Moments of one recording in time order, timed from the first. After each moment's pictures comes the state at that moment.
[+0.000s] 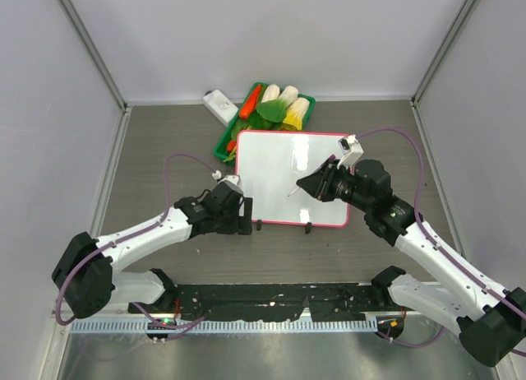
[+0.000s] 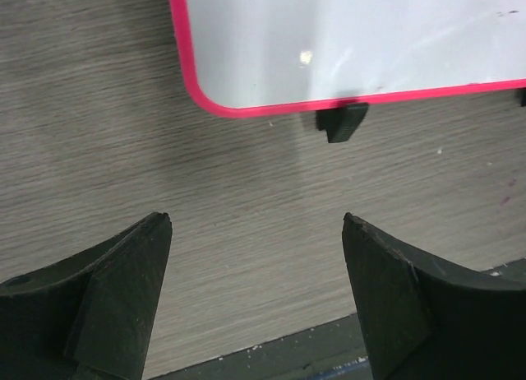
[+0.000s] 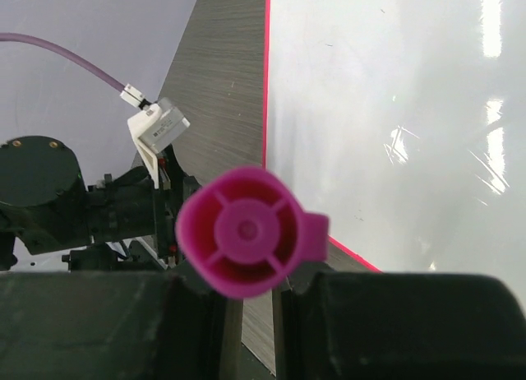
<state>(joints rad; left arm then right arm) -0.80 1.25 0.80 -0.55 -0.11 -0.65 0.56 0.91 0.75 -0.13 -0.21 0.65</state>
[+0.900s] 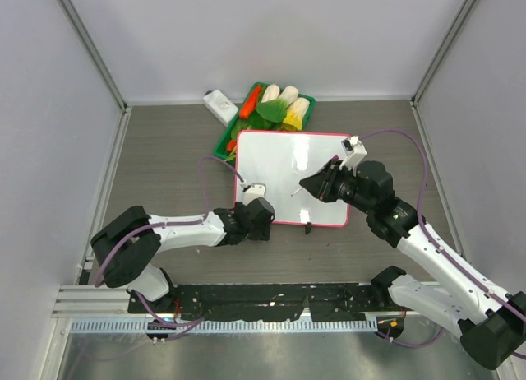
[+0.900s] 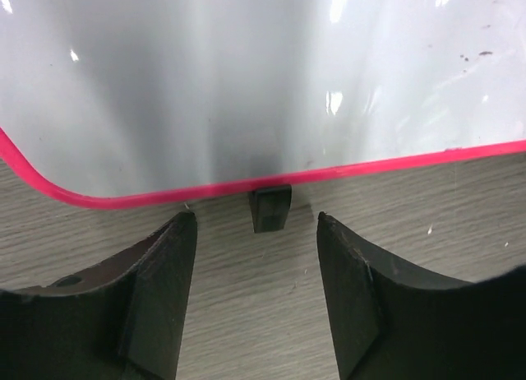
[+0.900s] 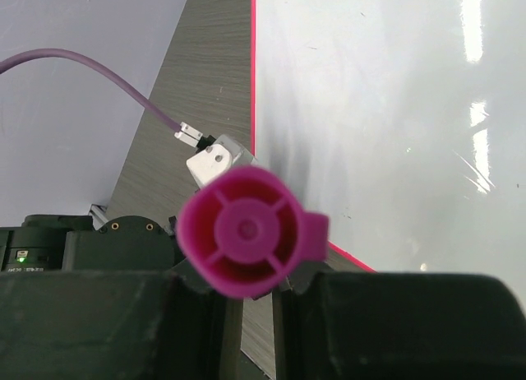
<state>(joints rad) -1.00 1.54 0.77 -0.22 -0.36 -0.74 0.56 0.88 0.75 -0.16 -0.17 0.65</state>
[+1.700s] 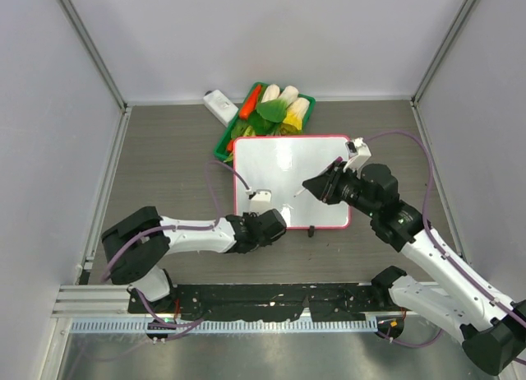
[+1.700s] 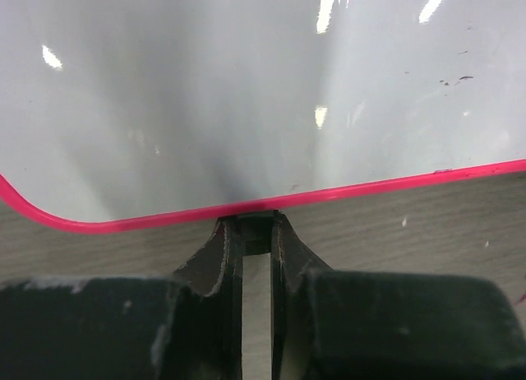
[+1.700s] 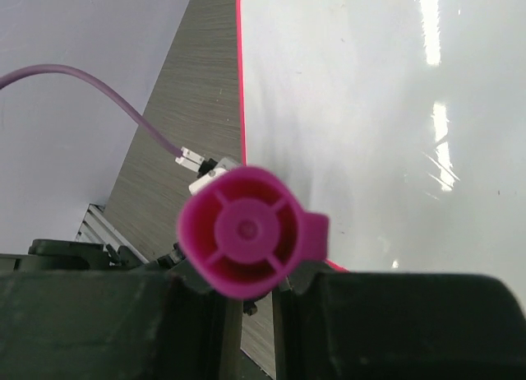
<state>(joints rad) -1.11 1.60 0.81 -0.25 -0.49 -0.86 0.56 0.83 0.75 -0.20 -0.16 0.63</state>
